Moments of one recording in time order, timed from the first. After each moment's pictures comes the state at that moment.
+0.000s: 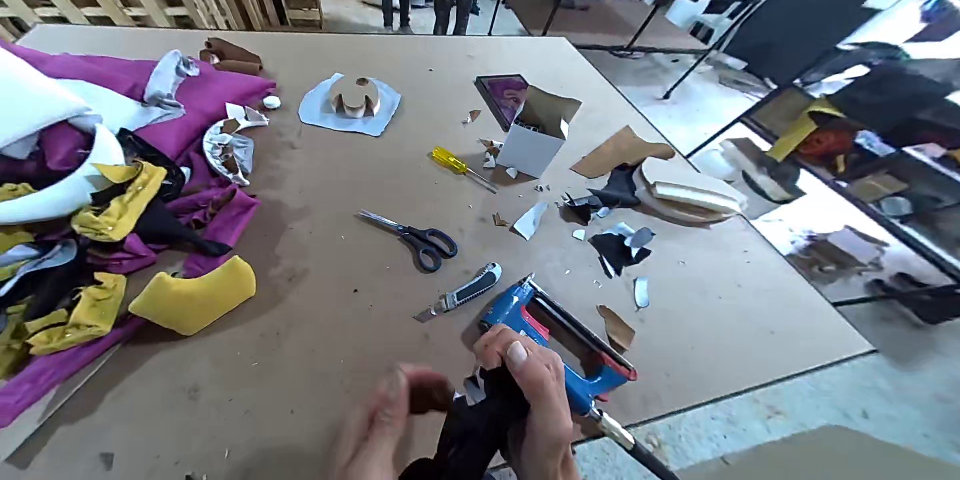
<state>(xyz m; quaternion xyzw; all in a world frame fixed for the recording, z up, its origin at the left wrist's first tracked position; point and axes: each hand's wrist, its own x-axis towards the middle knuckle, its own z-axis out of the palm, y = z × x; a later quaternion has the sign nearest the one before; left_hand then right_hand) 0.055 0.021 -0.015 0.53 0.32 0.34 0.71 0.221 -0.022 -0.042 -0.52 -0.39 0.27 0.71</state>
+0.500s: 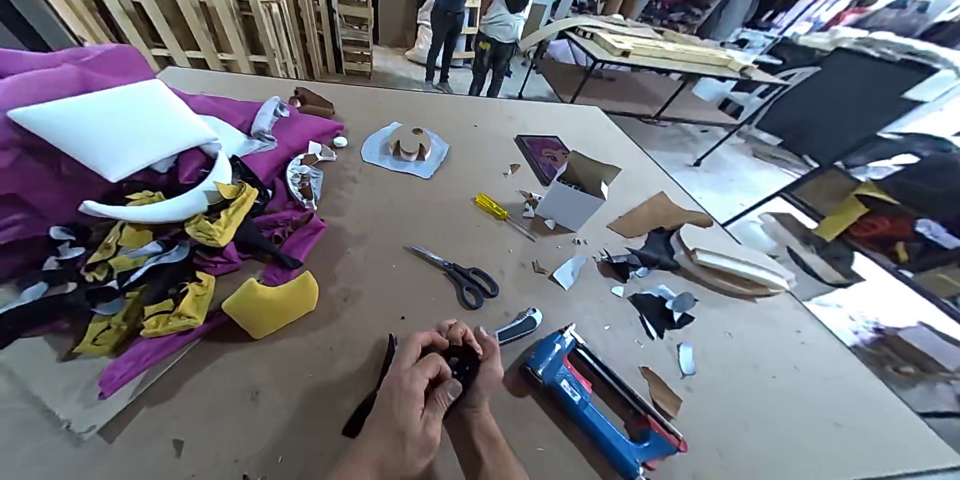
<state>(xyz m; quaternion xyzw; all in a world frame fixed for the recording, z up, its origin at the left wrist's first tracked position) 0.038 0.094 -0.081 0.79 0.29 0.32 0.44 0.160 0.091 -0.127 -0.18 -0.15 0.48 0.85</state>
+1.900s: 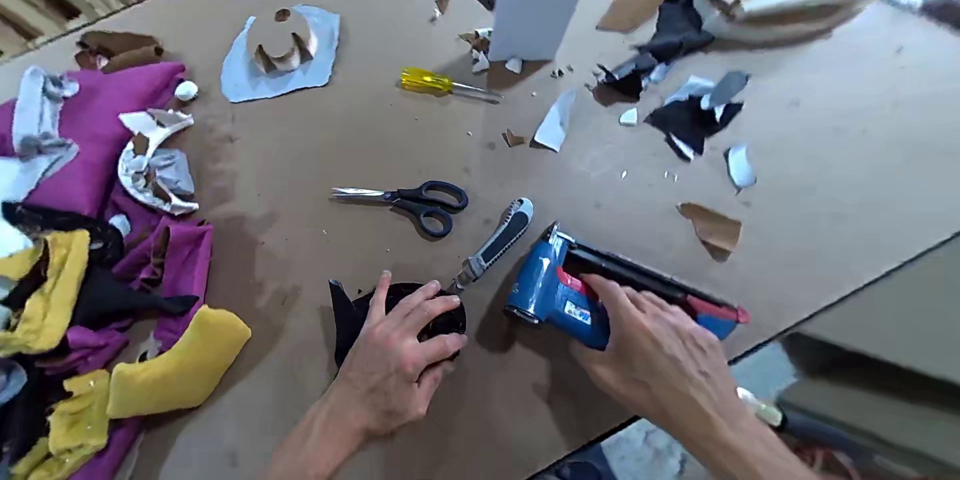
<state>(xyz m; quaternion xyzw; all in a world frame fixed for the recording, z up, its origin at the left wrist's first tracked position) 0.064 0.157 -0.131 0.98 0.03 0.07 0.19 0.285 -0.073 -0.129 -0.89 -0.44 0.01 0.12</state>
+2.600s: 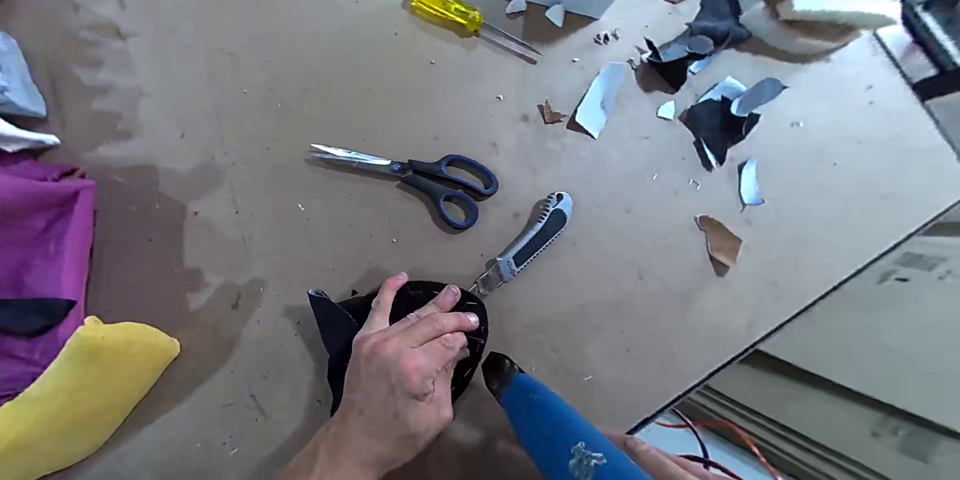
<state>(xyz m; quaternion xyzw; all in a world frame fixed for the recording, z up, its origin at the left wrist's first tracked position) 0.064 0.158 -0.157 0.90 0.15 0.20 0.36 0.199 -0.055 -0.025 -0.84 -0.38 0.34 0.17</state>
